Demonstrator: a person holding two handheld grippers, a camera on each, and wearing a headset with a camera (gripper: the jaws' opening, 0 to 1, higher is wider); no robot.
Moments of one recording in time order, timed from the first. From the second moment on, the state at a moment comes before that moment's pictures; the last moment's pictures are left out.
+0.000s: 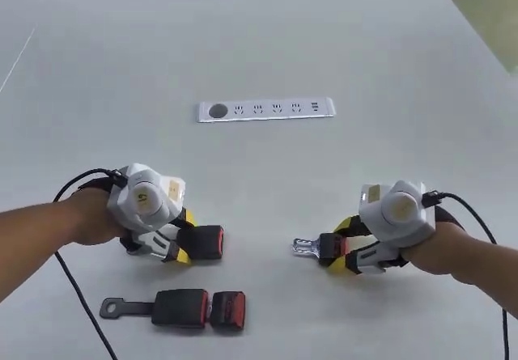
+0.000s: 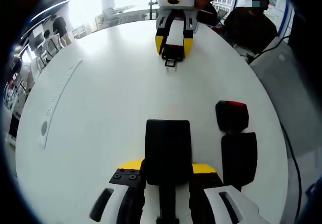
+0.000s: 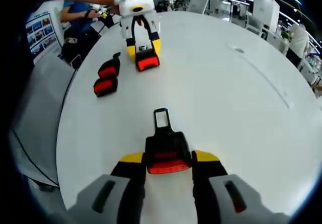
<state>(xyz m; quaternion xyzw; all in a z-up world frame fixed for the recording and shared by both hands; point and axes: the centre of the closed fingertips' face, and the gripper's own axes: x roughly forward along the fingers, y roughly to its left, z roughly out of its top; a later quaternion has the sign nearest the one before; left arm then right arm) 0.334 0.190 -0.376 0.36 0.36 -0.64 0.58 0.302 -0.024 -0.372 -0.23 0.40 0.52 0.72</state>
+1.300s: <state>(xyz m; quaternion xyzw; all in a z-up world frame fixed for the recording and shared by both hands) 0.292 0.229 -0.288 0.03 0.33 -0.39 0.86 0.285 -0.034 -0.293 -0.07 0.28 0.26 0.92</state>
